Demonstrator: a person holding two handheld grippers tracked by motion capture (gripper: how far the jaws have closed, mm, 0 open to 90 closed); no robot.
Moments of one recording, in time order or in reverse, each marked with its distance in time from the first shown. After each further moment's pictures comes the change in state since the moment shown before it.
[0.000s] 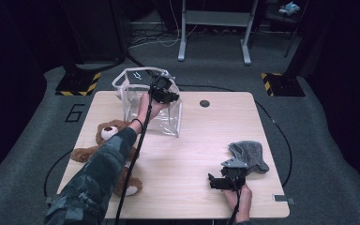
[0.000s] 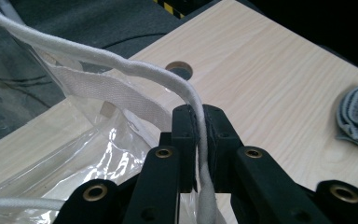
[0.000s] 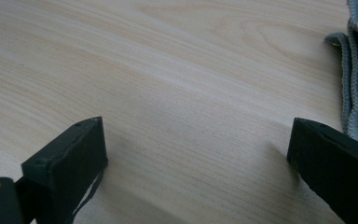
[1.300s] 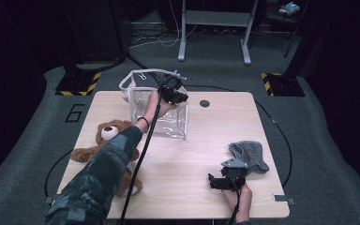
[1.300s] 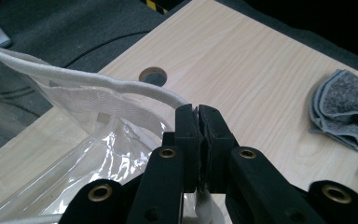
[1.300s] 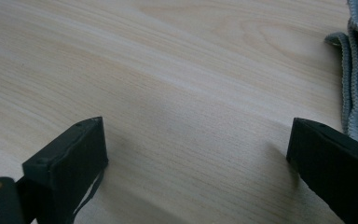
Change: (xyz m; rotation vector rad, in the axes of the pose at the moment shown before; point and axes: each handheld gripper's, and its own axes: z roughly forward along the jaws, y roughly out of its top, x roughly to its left) left arm -0.031 0.020 0.004 0.025 -0.050 0.059; right arm 0.000 0.000 -0.001 0.010 -0.001 -0.002
